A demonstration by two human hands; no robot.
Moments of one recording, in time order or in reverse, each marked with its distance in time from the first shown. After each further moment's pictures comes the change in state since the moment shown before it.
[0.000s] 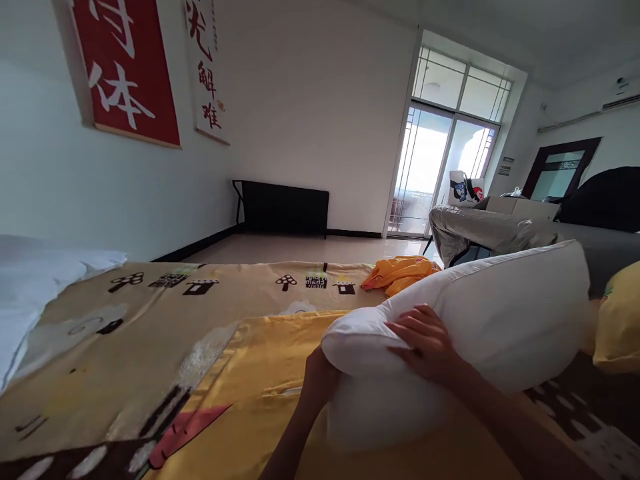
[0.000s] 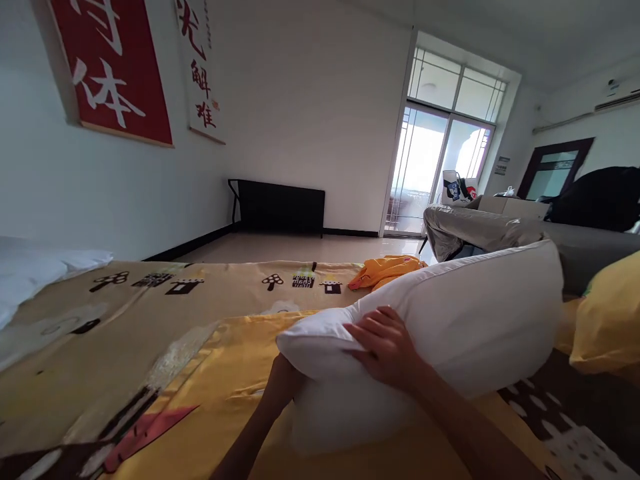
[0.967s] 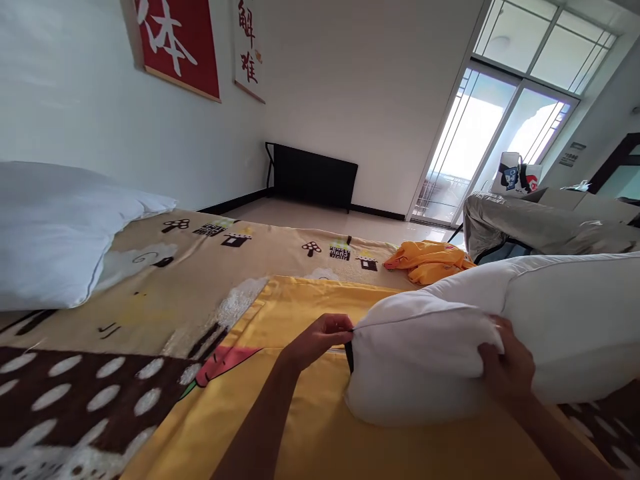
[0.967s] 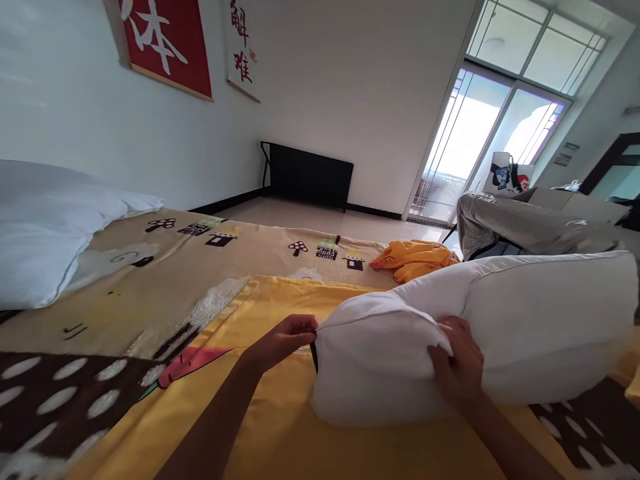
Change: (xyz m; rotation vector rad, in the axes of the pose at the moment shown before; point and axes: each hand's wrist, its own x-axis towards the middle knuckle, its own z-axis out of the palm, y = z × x) left_hand 0.000 -0.024 -0.056 -0.519 -0.581 -0.012; right_hand -0.053 0.003 -0.010 -0.048 0.194 0.356
